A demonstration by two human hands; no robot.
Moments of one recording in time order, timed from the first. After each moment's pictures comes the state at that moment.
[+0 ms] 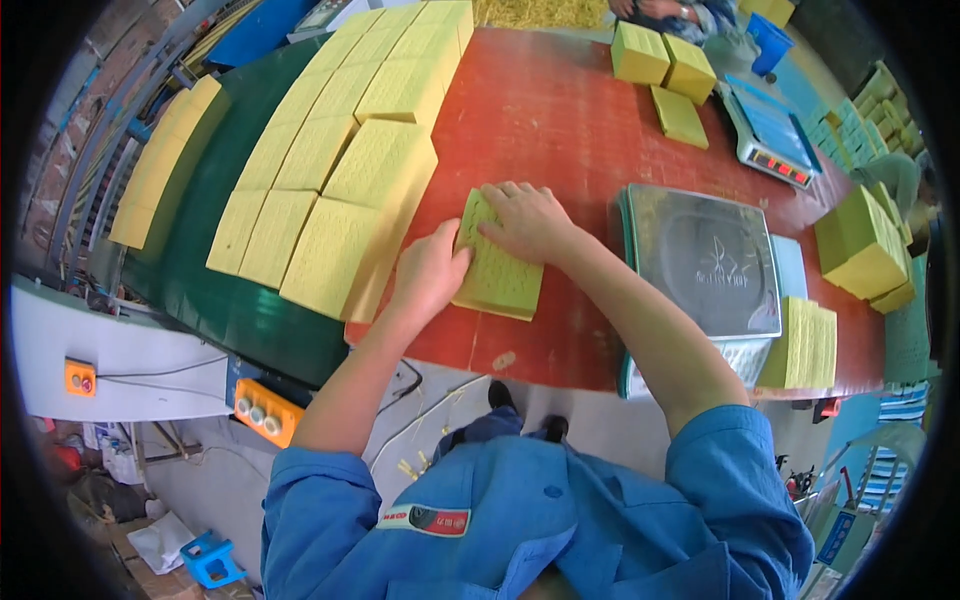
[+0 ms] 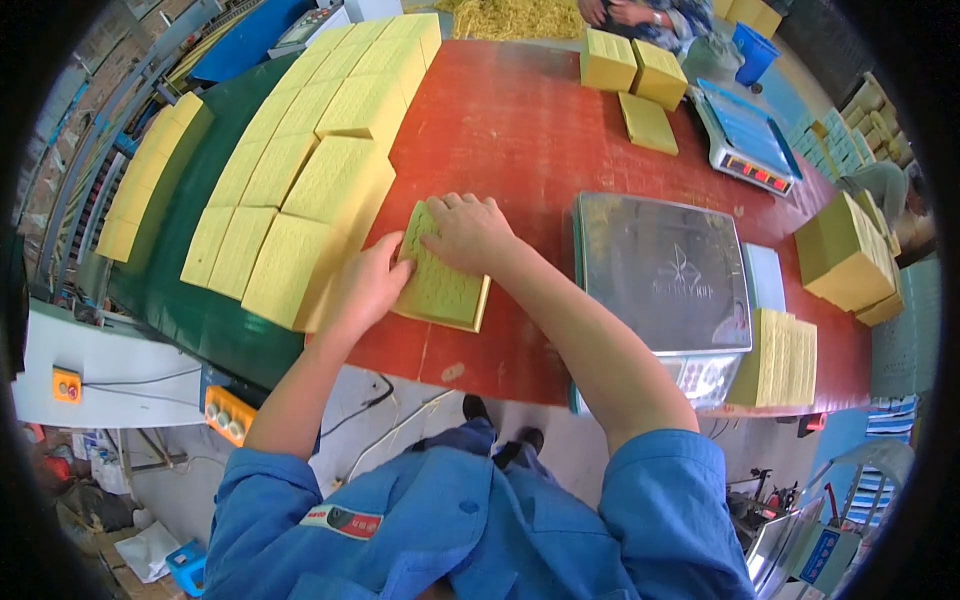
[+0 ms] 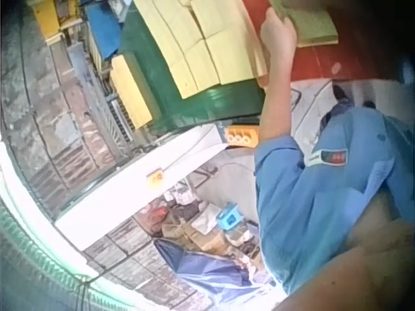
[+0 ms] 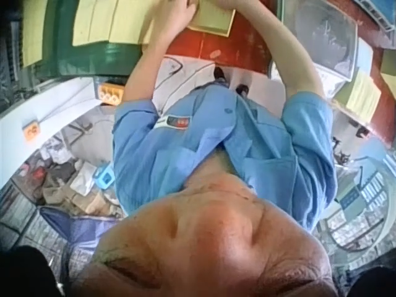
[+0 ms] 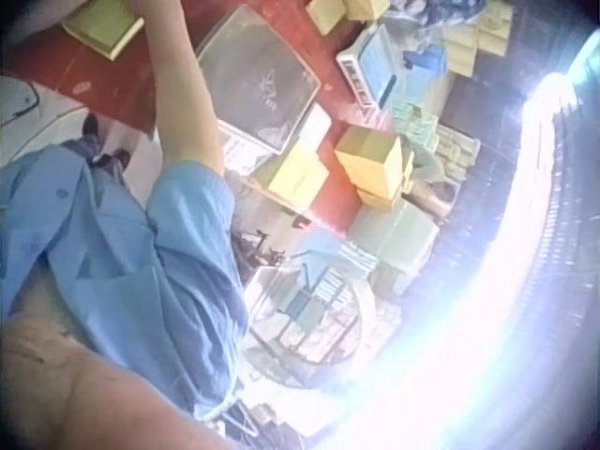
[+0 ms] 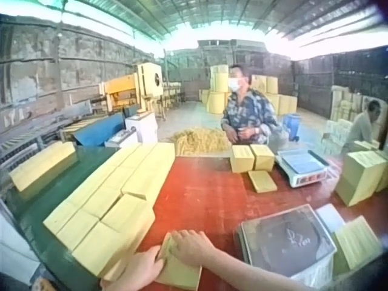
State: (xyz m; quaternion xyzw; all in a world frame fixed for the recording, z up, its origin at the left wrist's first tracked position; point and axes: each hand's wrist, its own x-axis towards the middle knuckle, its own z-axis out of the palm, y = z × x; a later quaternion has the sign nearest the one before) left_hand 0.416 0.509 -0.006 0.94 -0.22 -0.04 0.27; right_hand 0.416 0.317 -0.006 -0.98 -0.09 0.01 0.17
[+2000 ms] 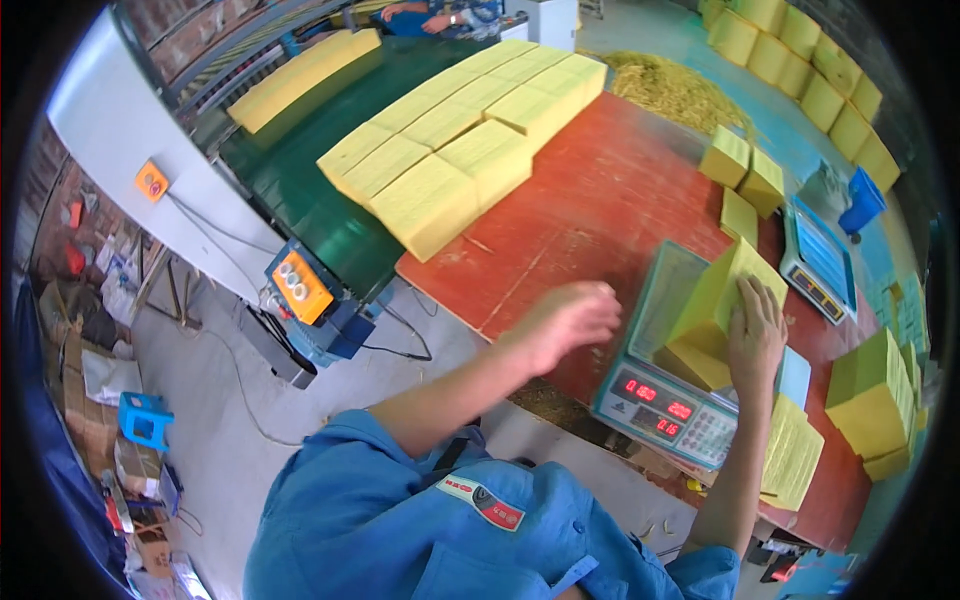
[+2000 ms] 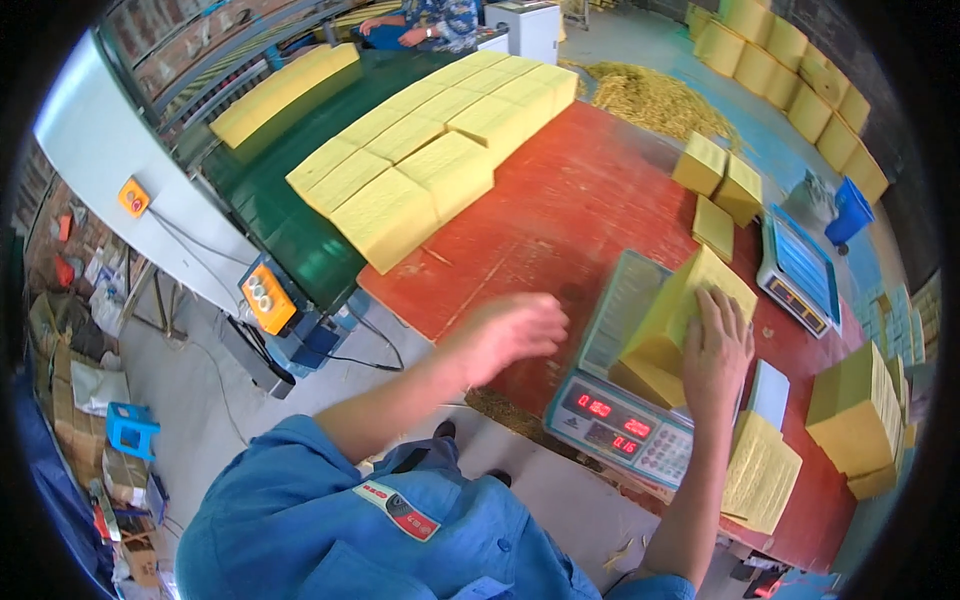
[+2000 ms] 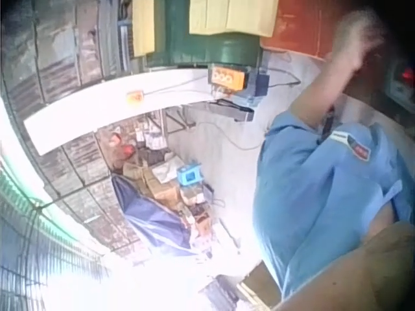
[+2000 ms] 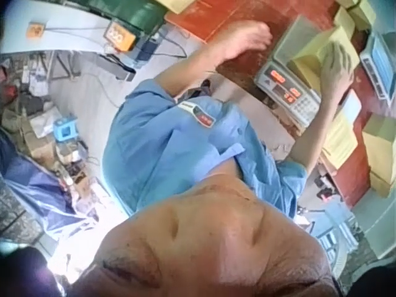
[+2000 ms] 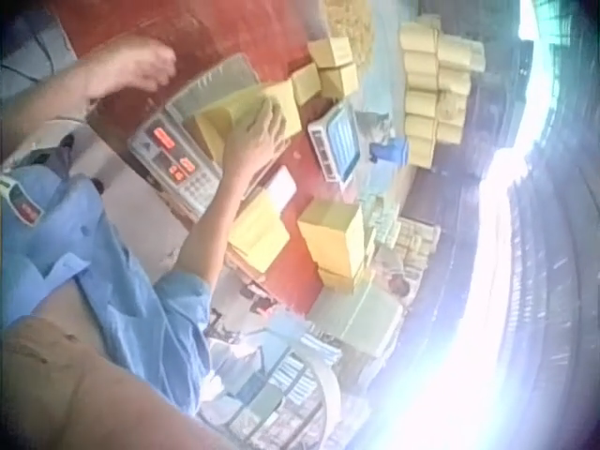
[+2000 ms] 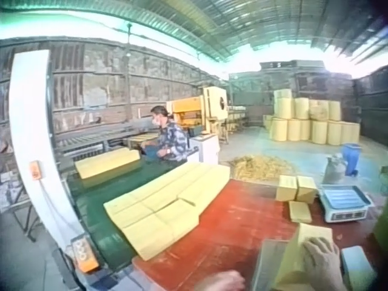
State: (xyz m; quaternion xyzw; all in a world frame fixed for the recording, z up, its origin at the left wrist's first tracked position) left_hand 0.262 0.406 0.017 0.42 0.01 -0.30 0.86; right_hand 0.212 0.119 0.072 -0.96 0.01 -0.27 0.05
